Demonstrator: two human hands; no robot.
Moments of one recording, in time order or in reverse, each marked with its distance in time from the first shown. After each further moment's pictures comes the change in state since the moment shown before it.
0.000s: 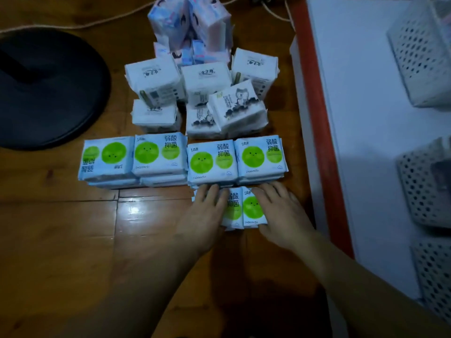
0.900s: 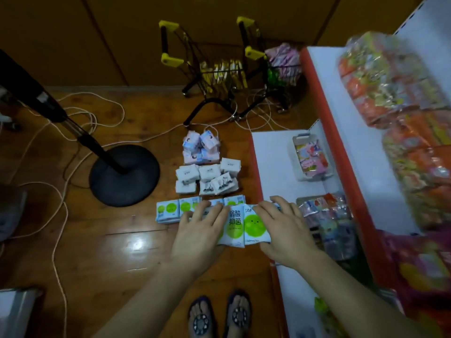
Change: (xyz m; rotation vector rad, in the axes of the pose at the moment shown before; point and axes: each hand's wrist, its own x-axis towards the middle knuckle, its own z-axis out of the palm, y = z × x) left_hand -0.242 0.137 -0.483 0.108 0.176 0.048; right_hand -0.232 -0.134 -0.486 -0.089 0.122 0.015
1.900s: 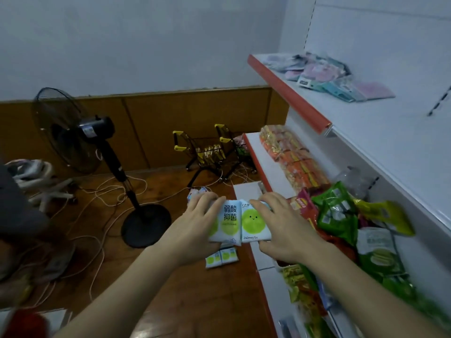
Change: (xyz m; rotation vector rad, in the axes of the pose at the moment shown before) left_hand -0.318 0.217 -0.274 0.009 0.198 0.181; right_hand -0.405 -0.114 -0.244 0.070 0.301 -0.001
